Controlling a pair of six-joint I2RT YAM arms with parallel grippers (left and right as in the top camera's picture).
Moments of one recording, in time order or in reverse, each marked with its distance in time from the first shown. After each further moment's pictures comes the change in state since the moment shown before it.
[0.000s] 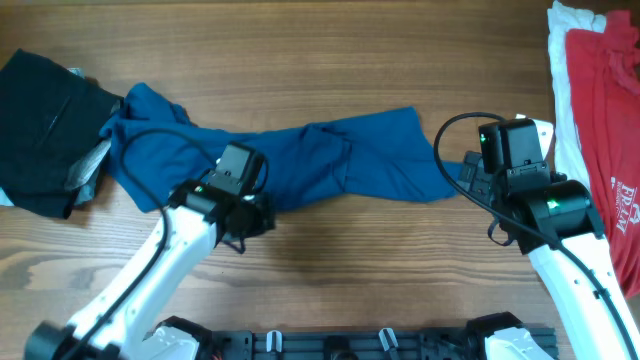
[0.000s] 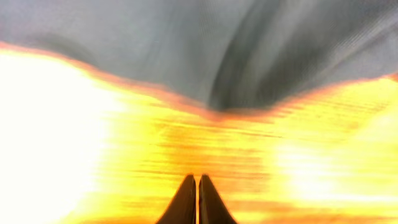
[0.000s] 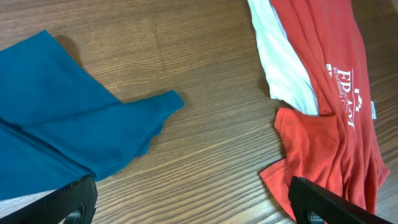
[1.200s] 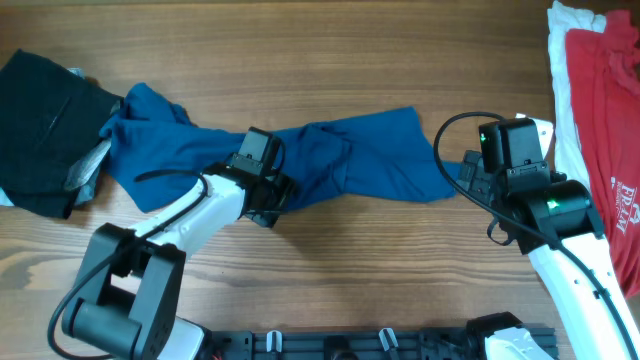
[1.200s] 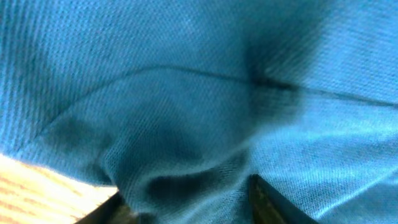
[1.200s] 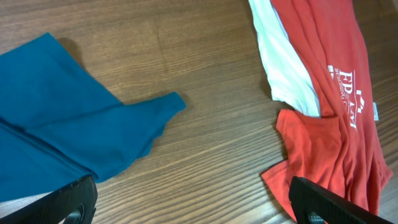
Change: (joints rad) left arm -0.001 0.352 0.013 0.432 0.108 -0.806; right arm 0.000 0.000 0.000 0.008 -0.003 0.000
